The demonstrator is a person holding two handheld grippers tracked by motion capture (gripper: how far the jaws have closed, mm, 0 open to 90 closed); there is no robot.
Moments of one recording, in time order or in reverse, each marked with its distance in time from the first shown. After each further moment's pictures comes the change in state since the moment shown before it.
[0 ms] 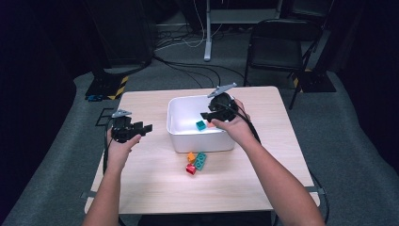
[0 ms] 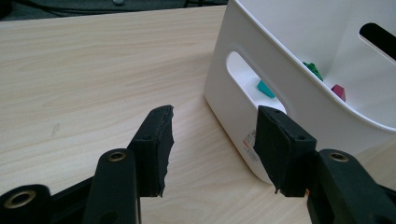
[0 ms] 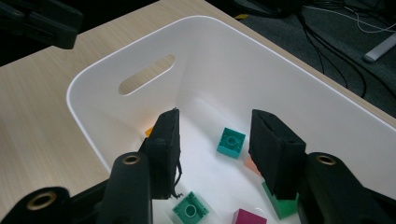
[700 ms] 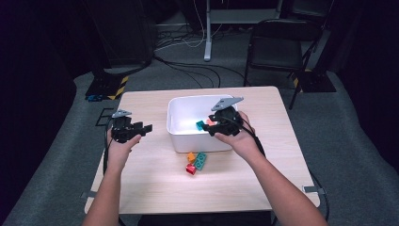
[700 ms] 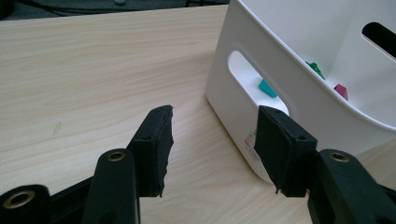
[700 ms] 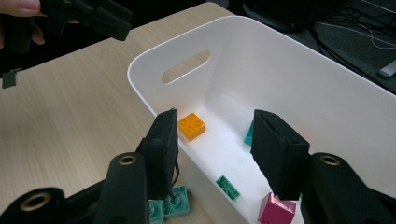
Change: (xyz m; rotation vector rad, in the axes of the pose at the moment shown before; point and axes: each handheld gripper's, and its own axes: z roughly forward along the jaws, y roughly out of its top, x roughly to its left) left arm 0.000 -0.001 0.001 -0.001 0.008 0.004; right arm 0.030 -0.027 -0.028 -0.065 0.051 -0.017
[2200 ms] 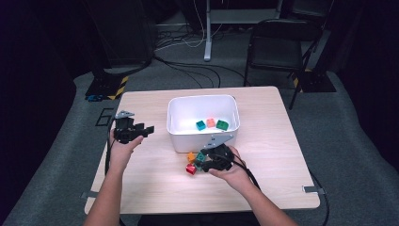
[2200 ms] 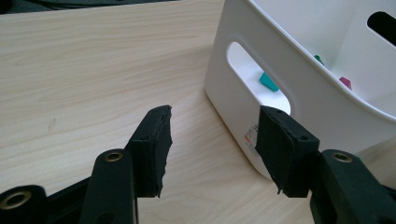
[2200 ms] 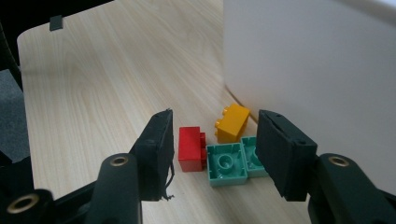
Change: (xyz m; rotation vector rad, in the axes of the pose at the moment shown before) left arm -0.003 -0.003 0.006 0.020 0.004 0.009; right arm 0.053 -0.088 0.044 0.037 0.153 -0.006
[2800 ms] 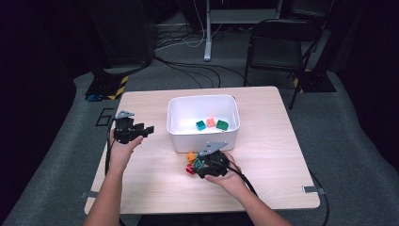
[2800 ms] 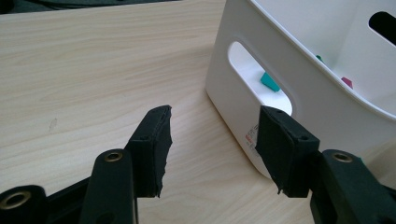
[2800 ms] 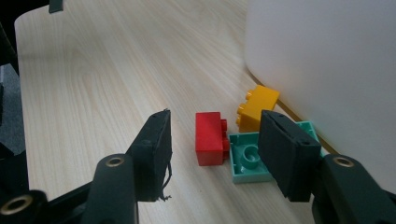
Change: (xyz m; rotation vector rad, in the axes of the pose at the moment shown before) left arm 0.000 -0.001 0.000 0.002 0.004 -0.003; right arm 0.010 -0.016 0.023 0.024 0.020 0.007
